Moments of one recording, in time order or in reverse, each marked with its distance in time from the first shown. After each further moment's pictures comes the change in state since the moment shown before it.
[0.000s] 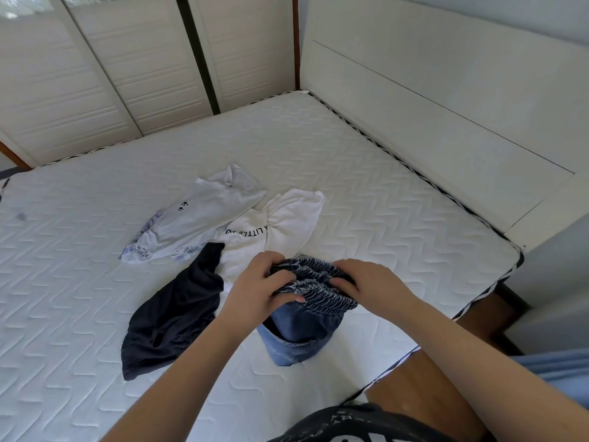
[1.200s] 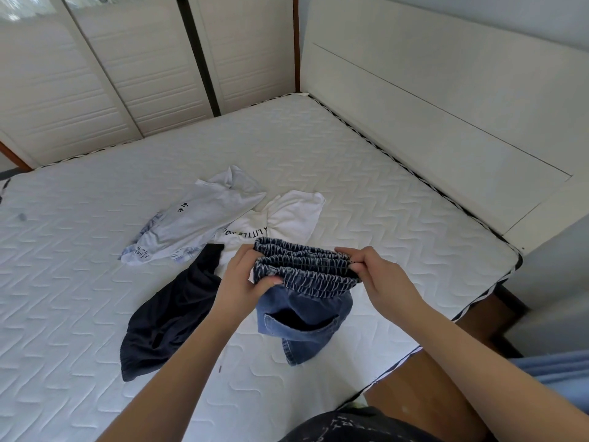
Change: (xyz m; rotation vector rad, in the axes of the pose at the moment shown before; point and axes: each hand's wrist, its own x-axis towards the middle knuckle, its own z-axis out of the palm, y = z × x) left_hand -0.004 -0.015 -0.008 -0.178 0.025 -0.419; right_hand -0.021 -0.006 -0.015 0.283 0.230 -0.028
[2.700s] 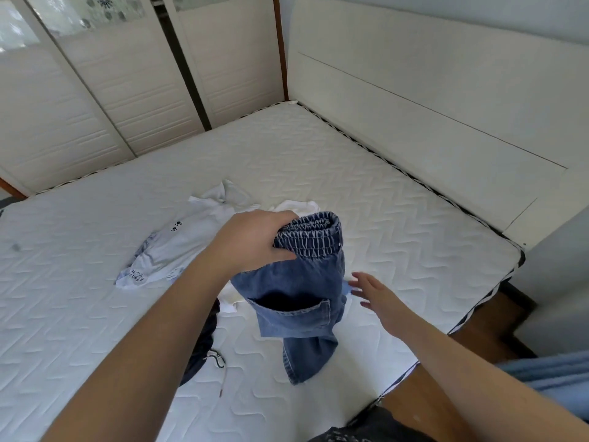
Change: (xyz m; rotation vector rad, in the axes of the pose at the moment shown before) left_hand 0.132 0.072 -0.015 0.577 -0.569 0.220; right_hand 0.019 0.104 0.047 0.775 -0.036 0.777
